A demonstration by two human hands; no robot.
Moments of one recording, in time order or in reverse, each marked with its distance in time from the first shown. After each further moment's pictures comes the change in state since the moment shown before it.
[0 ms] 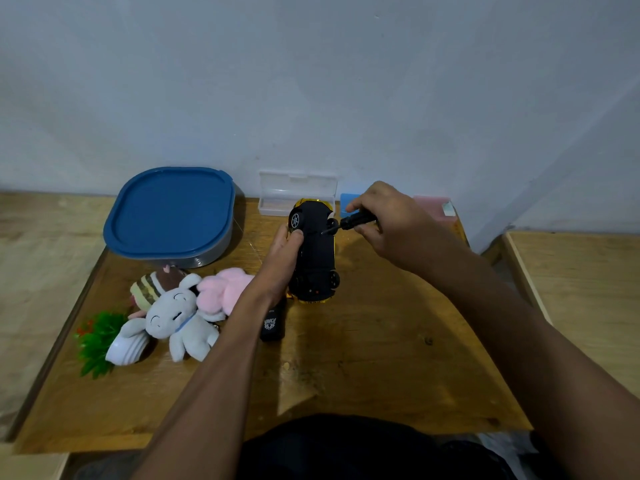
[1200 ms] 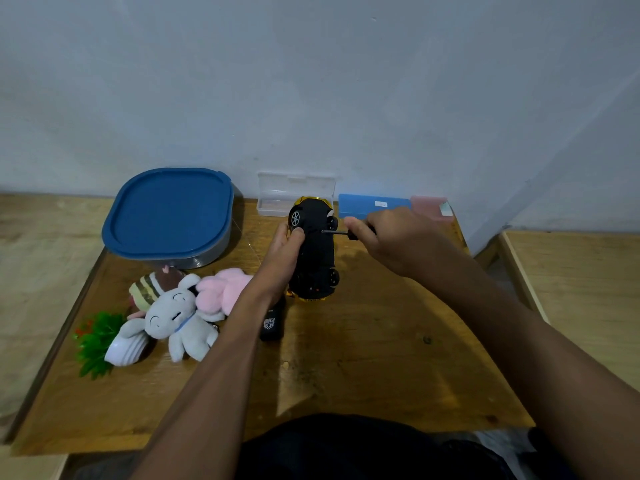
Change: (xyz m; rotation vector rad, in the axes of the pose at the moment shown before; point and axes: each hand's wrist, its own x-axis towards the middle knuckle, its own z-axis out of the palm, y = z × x) left_hand -0.007 0.007 0.003 0.049 -0.009 0.024; right_hand -0.004 0.008 0.011 -0.311 -0.073 0.146
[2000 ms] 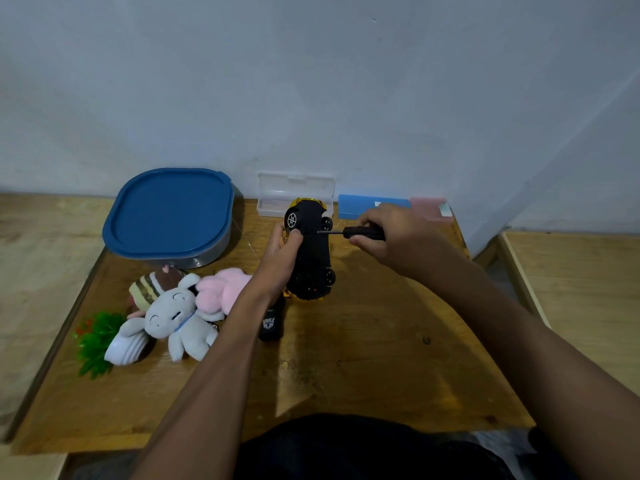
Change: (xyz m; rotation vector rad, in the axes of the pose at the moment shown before) left_hand -0.005 0.002 0.000 0.000 0.038 -0.001; right_hand -0.005 0.005 -0.002 0.239 -0.030 -0.055
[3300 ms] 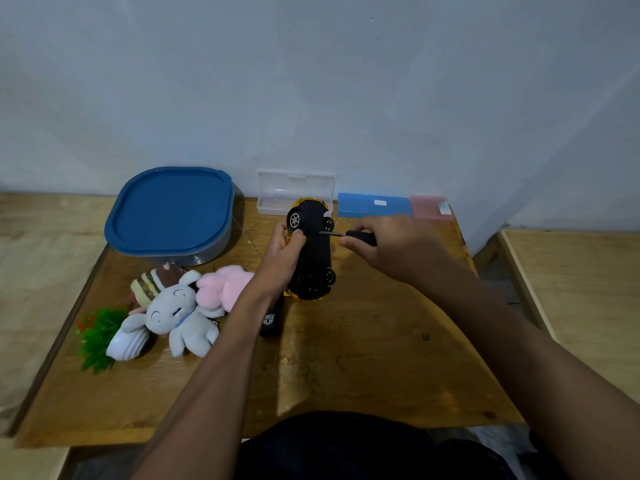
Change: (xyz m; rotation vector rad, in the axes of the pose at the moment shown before) left_hand -0.007 -0.003 0.000 0.000 -0.026 0.008; right_hand -0.008 -0.004 0.009 -0.196 0.011 0.045
